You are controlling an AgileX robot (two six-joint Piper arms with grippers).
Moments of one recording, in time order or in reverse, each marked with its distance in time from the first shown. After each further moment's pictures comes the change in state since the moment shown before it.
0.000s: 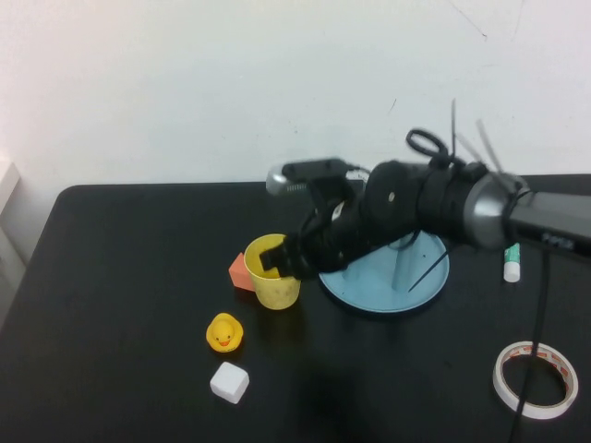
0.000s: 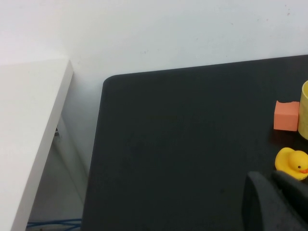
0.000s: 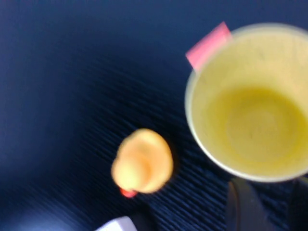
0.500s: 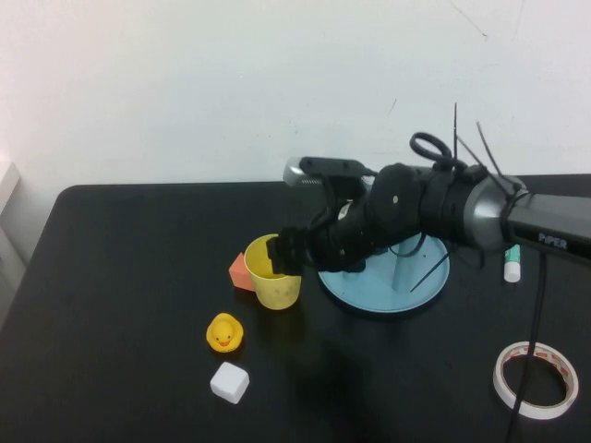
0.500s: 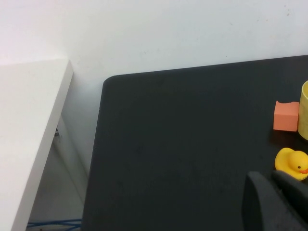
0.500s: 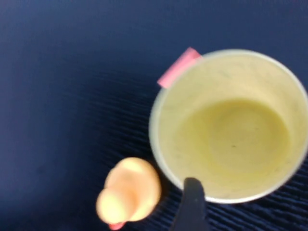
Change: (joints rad) right arm -0.019 0.019 -0.001 0.004 -0.044 0.140; left arm 0.000 0.000 0.000 -0.002 0.000 0.000
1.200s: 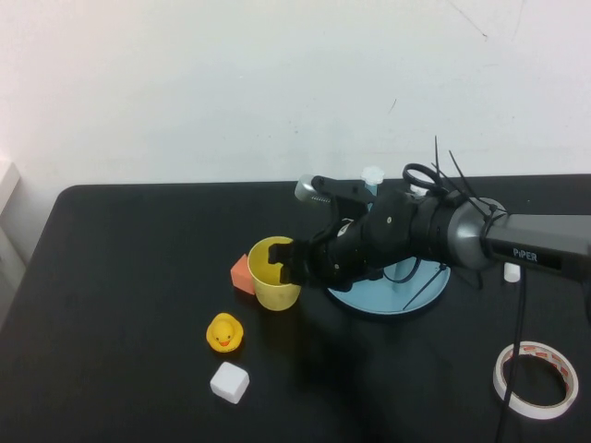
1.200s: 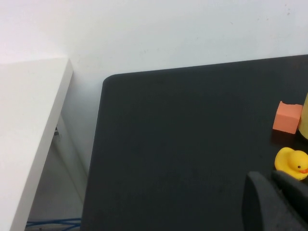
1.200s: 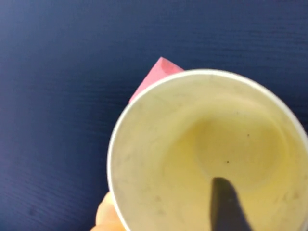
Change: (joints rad) right arm -0.010 0.097 0.000 0.142 -0.088 0.033; left arm 0.000 0.000 0.000 0.000 0.000 -0.002
